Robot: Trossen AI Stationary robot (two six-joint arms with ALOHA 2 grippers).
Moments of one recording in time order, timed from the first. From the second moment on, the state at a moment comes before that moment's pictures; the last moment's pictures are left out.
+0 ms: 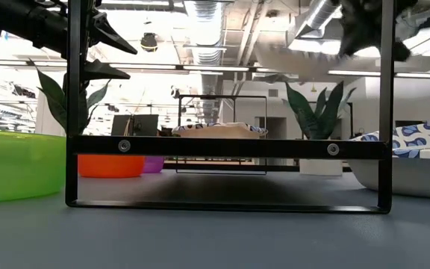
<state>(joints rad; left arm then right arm) -0.02 0.65 0.35 0.10 -0.35 -0.88 -0.04 0.91 0.95 -0.81 0.28 1.14</state>
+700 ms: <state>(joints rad) -0.02 0.65 0.35 0.10 -0.36 -0.88 -0.15 1.28 0.95 -0.35 0.01 1.02</state>
